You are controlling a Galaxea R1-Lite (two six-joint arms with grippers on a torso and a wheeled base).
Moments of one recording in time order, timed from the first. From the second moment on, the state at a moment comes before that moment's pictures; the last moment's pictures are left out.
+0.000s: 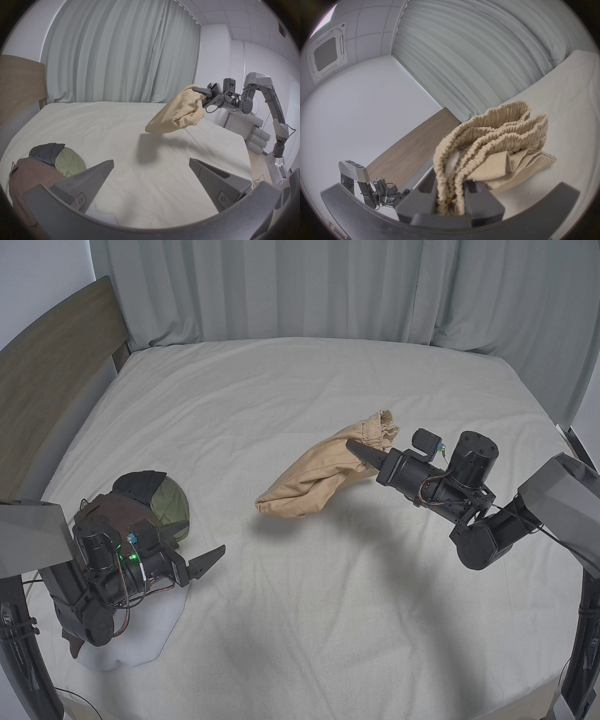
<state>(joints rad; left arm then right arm) -0.13 2.15 -0.45 -1.55 -0.52 0.09 0.40 2.22 -1.14 -1.28 0.48 0.56</state>
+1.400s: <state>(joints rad) -0.12 2.15 -0.44 -1.55 -0.54 0.09 0.36 2.49 -1.54 -1.09 0.48 0.58</state>
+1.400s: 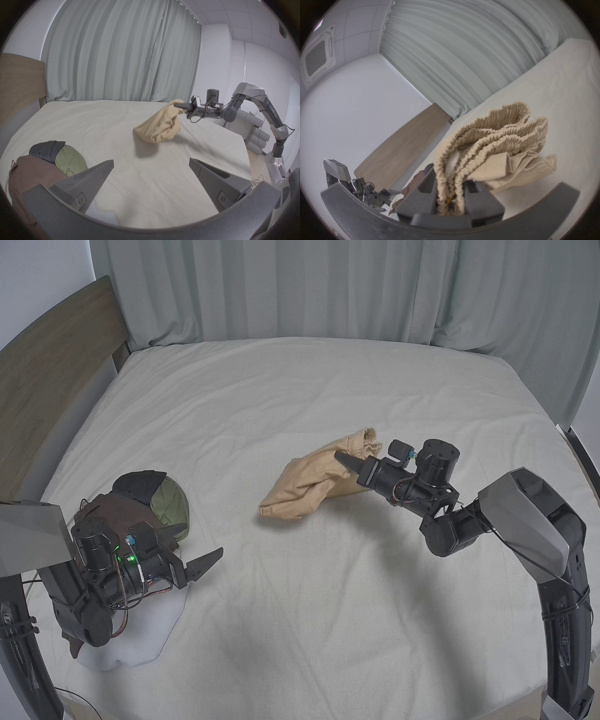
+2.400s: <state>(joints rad) -0.10 2.13 -0.45 -1.55 -0.55 0.09 0.35 2.52 -1.06 -1.38 0.48 0.50</state>
